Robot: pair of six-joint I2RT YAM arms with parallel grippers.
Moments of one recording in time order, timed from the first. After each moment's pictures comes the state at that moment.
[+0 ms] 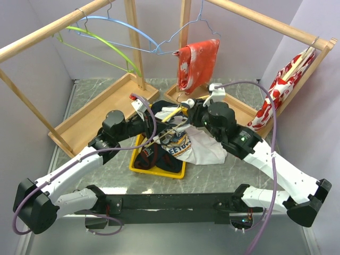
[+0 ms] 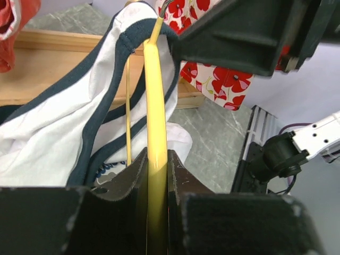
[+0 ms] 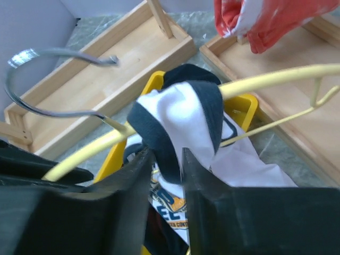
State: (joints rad) left arm -0.63 1.08 0.79 0.27 0.48 -0.34; right arm 0.80 1.09 1.18 -0.40 0.38 0.46
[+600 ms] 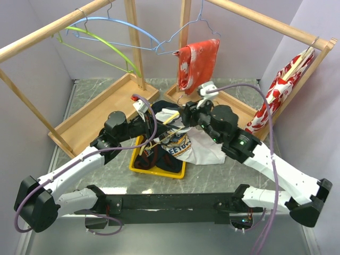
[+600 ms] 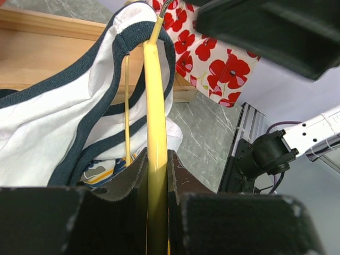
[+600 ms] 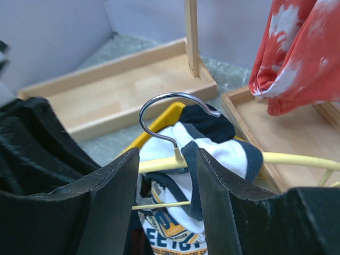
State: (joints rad) left arm -0.64 1.09 0.76 0.31 0.50 -0.42; right arm 0.85 1.03 1.11 -0.16 0.29 0.16
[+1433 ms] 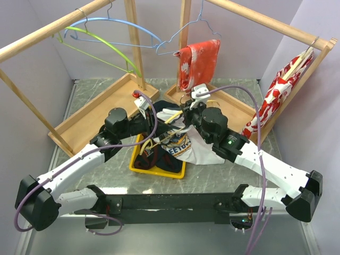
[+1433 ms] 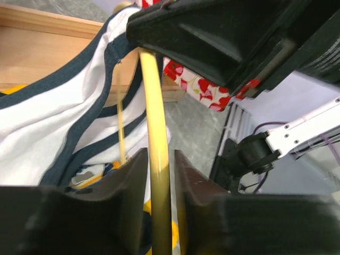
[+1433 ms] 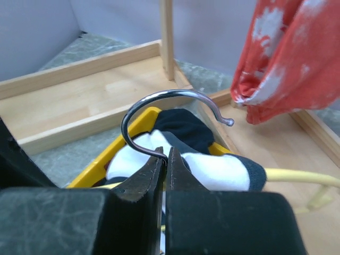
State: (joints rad) left arm -0.64 1.11 0.82 0.25 0.53 -0.45; right arm 0.86 1.12 1.04 0.00 0.41 0.06
